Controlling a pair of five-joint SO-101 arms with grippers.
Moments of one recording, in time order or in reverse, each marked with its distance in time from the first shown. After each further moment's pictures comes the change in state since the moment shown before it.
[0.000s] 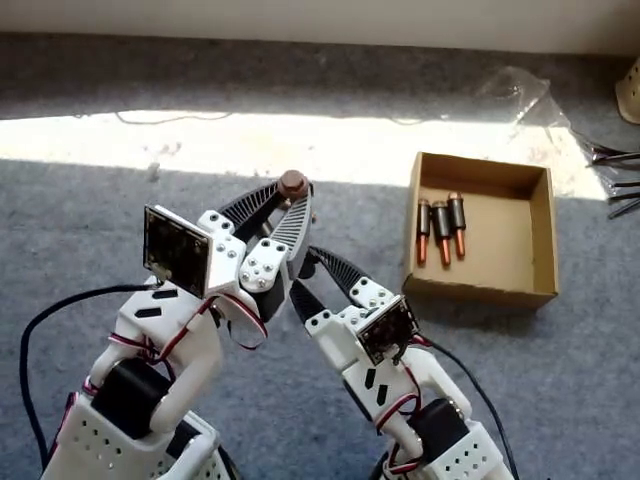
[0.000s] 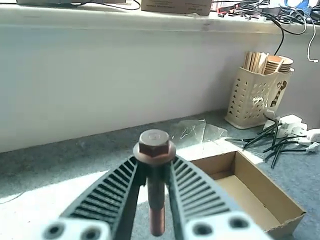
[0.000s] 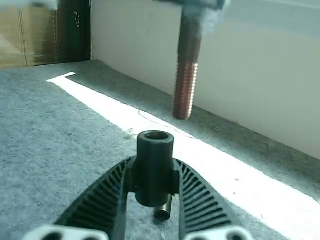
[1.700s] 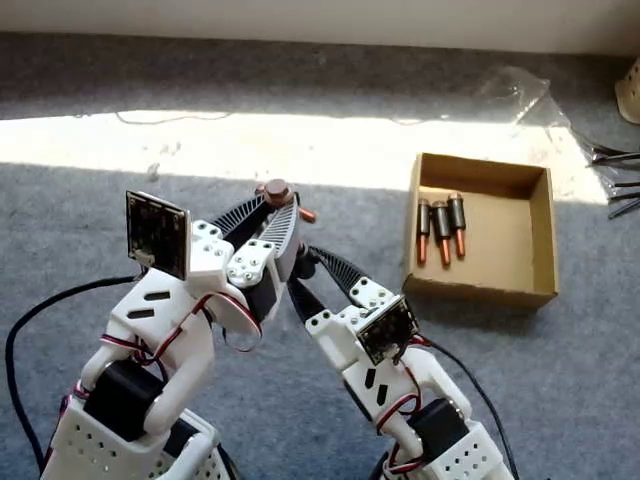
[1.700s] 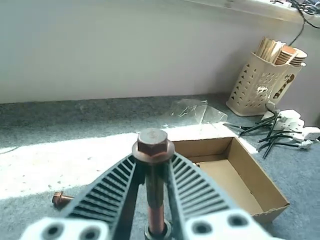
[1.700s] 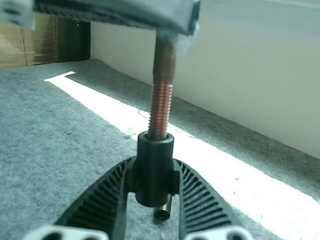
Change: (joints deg) left arm -2.1 0.0 -2.0 8.4 8.8; right arm 0.0 0.0 0.0 0.1 0.0
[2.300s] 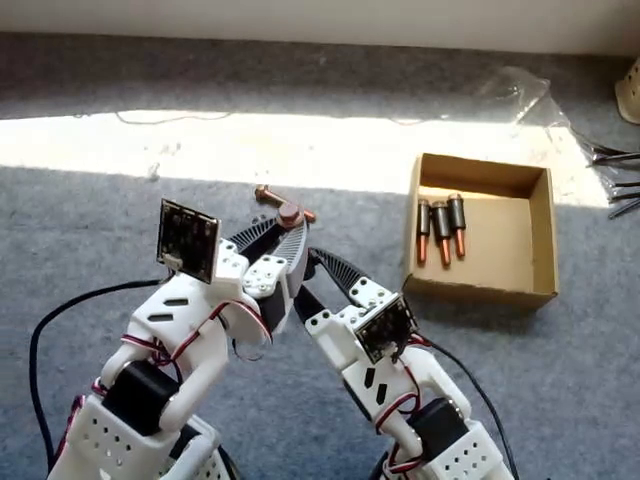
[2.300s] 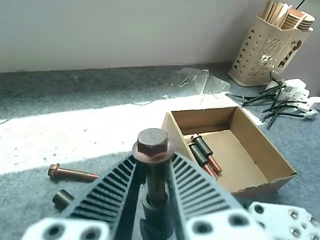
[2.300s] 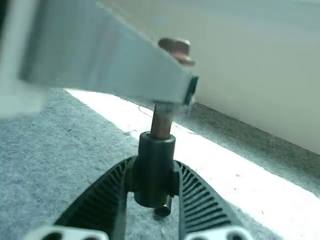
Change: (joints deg) left arm 0.1 -0.9 8.3 -0.1 0.5; right arm 0.0 0.1 0.0 0.1 0.1
